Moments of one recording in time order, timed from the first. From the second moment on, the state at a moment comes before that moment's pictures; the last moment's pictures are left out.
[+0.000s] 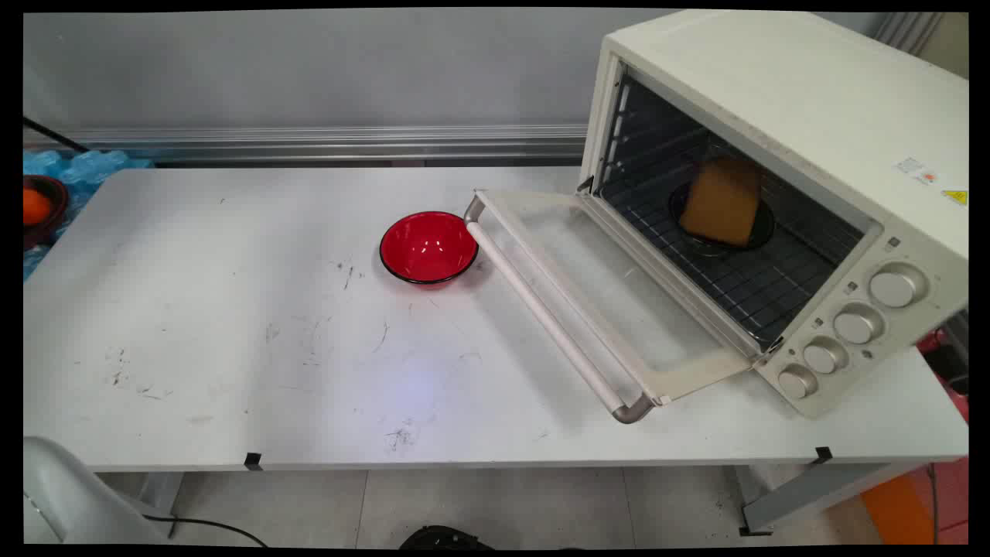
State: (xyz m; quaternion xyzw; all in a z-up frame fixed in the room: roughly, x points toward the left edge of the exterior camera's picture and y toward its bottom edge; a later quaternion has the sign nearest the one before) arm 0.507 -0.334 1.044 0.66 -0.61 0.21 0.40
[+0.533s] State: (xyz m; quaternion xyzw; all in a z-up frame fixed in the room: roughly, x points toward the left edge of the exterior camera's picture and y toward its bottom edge) arm 0.482 -0.316 1.041 0.57 -0.70 0.19 0.38
